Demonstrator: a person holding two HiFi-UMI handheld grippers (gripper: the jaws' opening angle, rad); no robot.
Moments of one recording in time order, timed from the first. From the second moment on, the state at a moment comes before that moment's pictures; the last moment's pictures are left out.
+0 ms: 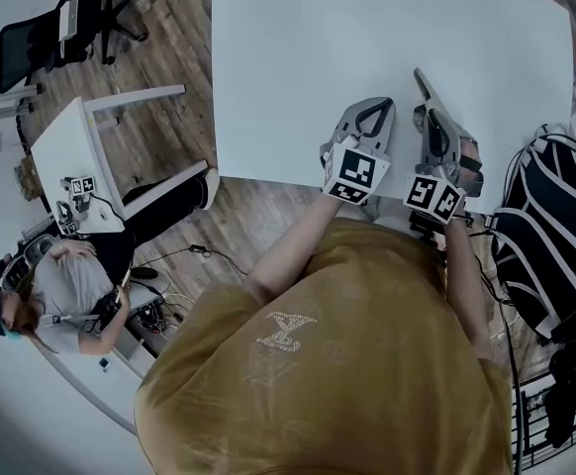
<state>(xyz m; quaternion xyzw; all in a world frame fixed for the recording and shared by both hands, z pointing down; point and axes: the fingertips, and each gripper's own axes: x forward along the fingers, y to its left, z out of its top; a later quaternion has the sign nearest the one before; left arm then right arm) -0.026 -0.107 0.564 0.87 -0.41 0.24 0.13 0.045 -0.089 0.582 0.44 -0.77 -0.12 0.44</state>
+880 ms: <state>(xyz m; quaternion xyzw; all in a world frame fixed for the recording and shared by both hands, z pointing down) -0.038 -0.130 0.464 0.87 -0.47 0.14 0.08 0.070 -0.107 0.455 0.55 -0.78 -0.08 0.29</state>
